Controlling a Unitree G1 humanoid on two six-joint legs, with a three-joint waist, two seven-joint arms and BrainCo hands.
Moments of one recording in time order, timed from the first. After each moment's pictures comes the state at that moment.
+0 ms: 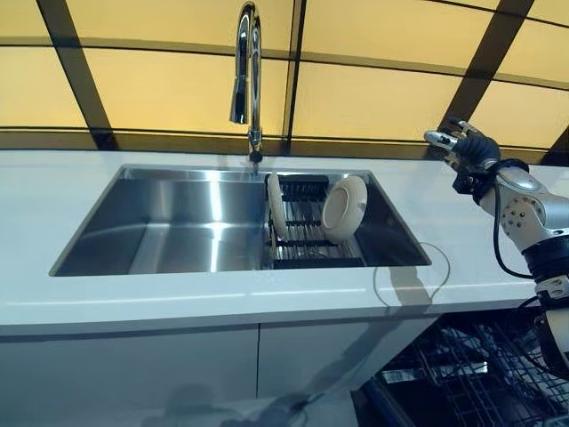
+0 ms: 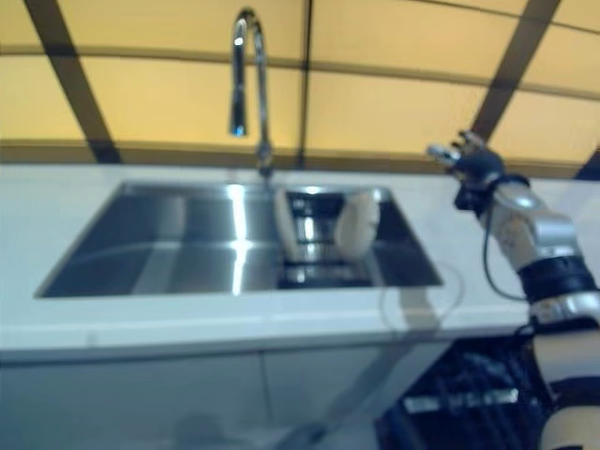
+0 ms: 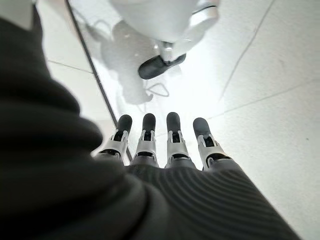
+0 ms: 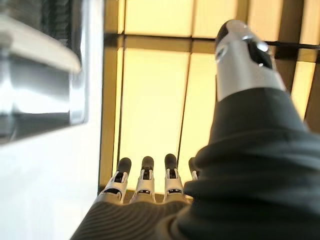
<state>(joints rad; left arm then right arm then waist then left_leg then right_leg) -0.06 0.39 -0.29 1.28 -0.06 0.17 -0.19 -0.96 -0.89 0.29 0.61 0.89 0.33 -0.10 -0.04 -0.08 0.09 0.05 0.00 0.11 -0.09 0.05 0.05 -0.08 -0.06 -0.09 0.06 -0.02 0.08</state>
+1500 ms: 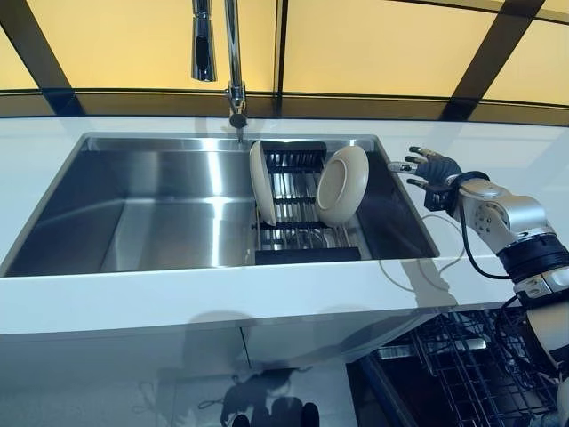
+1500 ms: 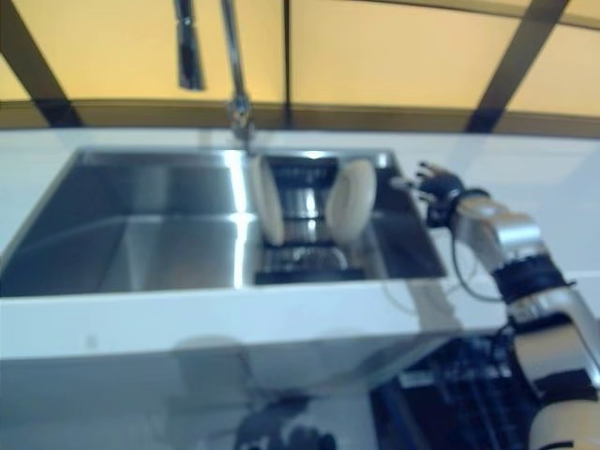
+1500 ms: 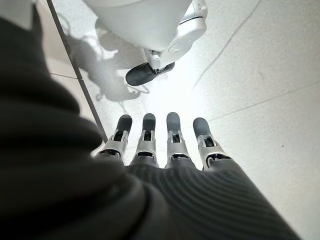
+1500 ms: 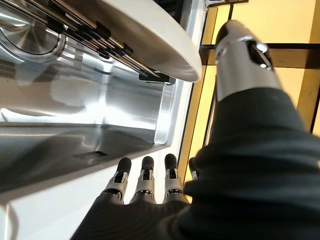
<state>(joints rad) -0.05 0.35 -0.28 1.27 -0.10 0.14 -0.15 -0.98 -0.80 0.40 0.54 0.81 0.48 -0.08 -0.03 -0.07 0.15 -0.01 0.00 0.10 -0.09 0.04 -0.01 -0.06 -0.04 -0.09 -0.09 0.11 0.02</state>
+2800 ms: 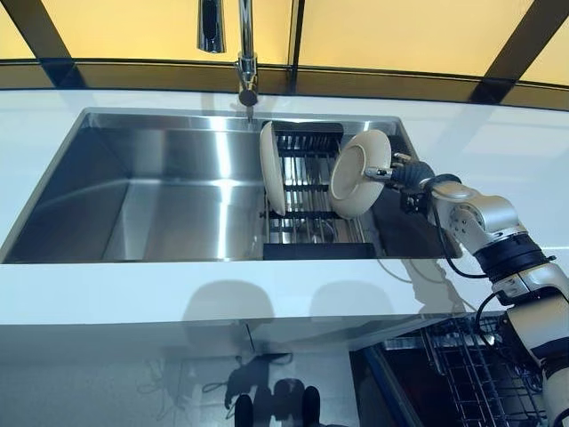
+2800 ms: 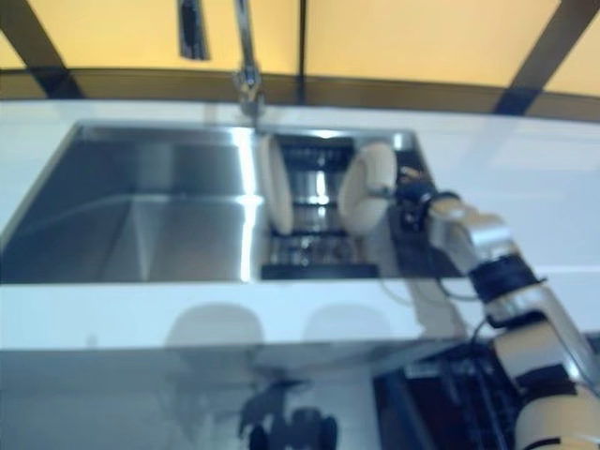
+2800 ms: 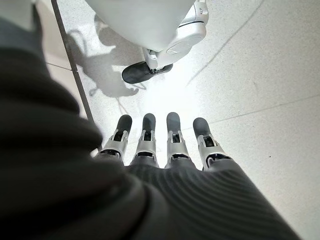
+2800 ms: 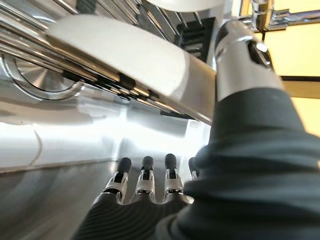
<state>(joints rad) -0.06 0.35 -0.28 1.24 -0.17 0.14 -0.12 -1.00 -0.74 0.44 0.52 0.81 0.53 -0.12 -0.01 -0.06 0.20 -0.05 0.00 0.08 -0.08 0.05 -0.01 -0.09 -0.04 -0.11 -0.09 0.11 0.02</state>
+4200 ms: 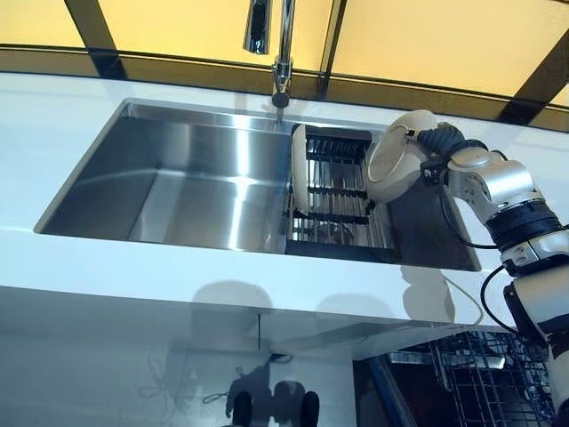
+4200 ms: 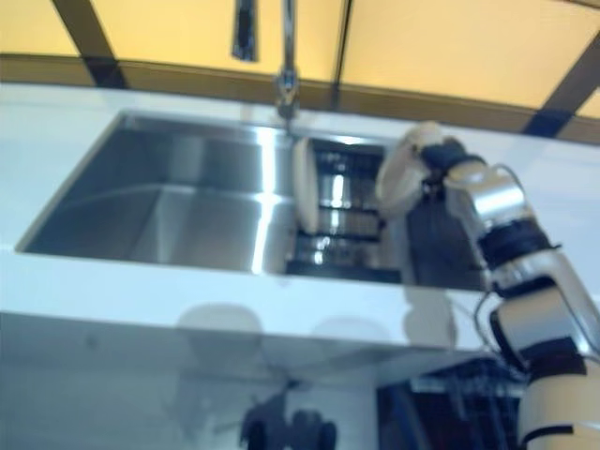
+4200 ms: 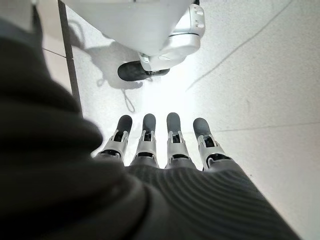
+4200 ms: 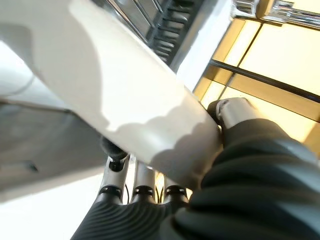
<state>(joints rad) -0.06 0.33 -0.28 1.24 -0.21 0.17 -0.06 -1.20 -0.78 0.49 0.67 0.58 0.52 -0.16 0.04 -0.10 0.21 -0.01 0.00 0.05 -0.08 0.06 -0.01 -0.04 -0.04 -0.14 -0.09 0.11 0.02</state>
